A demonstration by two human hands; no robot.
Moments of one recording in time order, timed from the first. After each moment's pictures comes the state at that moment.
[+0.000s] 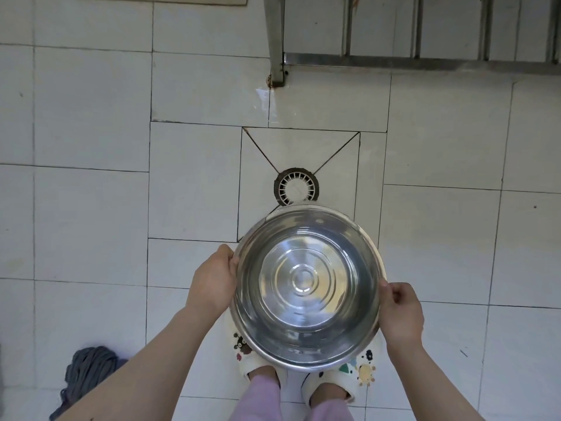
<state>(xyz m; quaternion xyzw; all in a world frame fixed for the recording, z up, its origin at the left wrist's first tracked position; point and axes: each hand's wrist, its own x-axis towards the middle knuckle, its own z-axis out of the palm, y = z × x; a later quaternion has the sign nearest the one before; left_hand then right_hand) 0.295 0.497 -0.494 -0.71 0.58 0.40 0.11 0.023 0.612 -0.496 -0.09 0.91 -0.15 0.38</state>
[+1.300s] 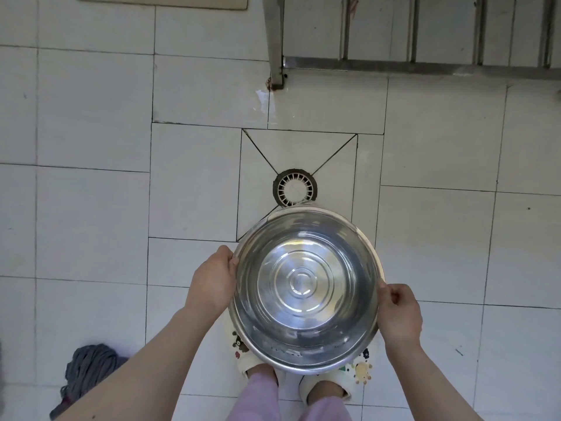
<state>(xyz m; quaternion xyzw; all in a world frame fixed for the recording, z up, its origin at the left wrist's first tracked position) 0.294 0.500 -0.487 -0.71 0.58 0.39 0.12 0.022 0.613 -0.489 -0.10 0.91 -0.15 0.38</state>
